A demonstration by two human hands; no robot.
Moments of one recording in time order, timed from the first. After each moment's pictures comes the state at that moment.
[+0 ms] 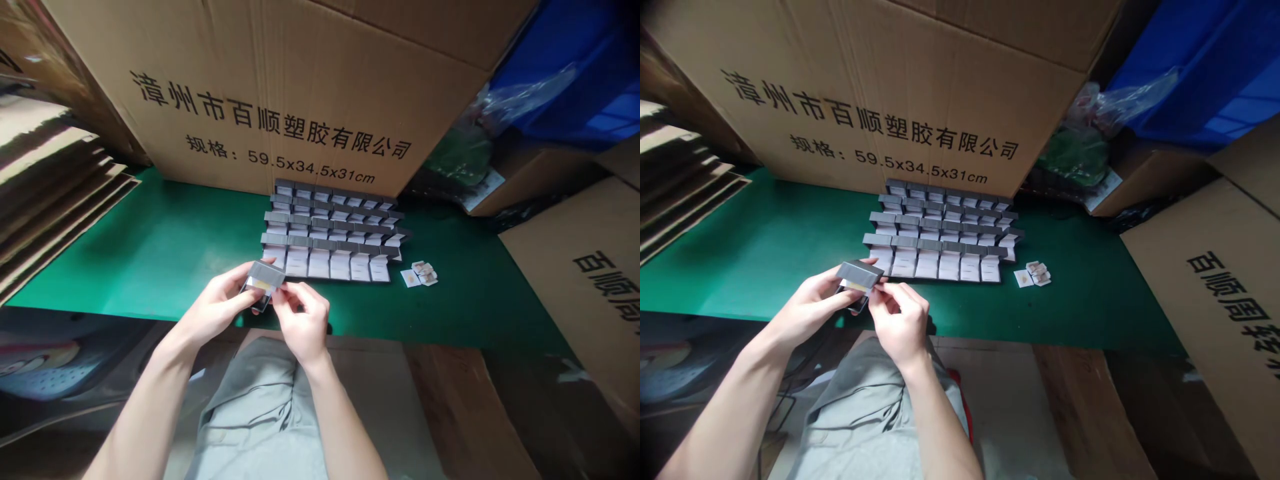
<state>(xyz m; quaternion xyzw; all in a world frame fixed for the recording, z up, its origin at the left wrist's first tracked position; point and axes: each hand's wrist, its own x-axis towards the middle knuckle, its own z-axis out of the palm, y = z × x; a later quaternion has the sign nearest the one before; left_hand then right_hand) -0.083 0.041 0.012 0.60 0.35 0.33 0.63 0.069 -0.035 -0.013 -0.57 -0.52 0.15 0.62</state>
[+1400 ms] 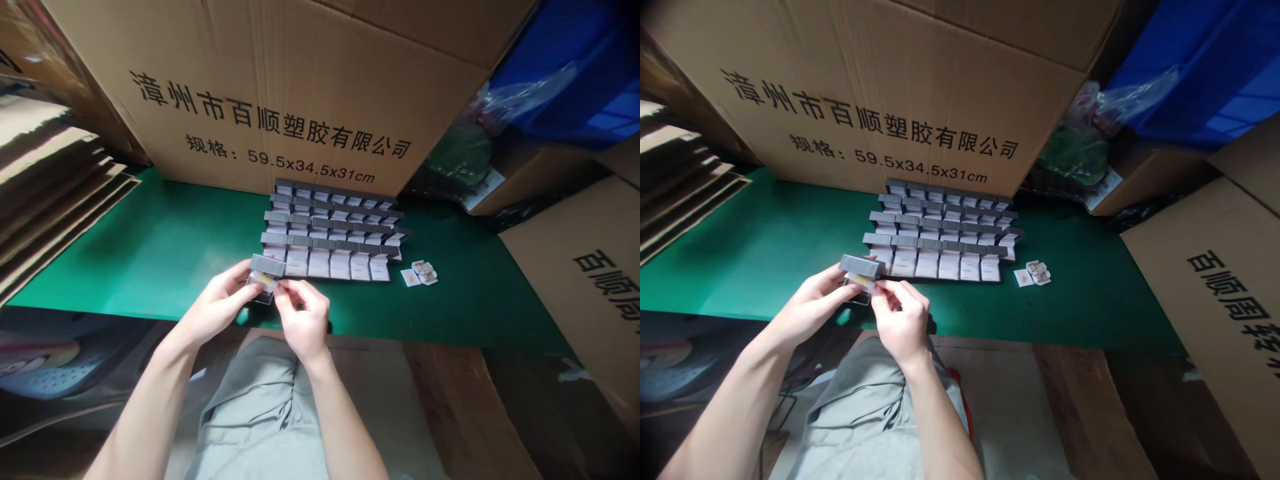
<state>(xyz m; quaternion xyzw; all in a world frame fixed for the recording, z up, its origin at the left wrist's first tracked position) -0.080 0.042 0.015 0.65 0.37 0.34 0.57 0.069 -0.034 -0.012 -0.56 -0.49 0.17 0.64</state>
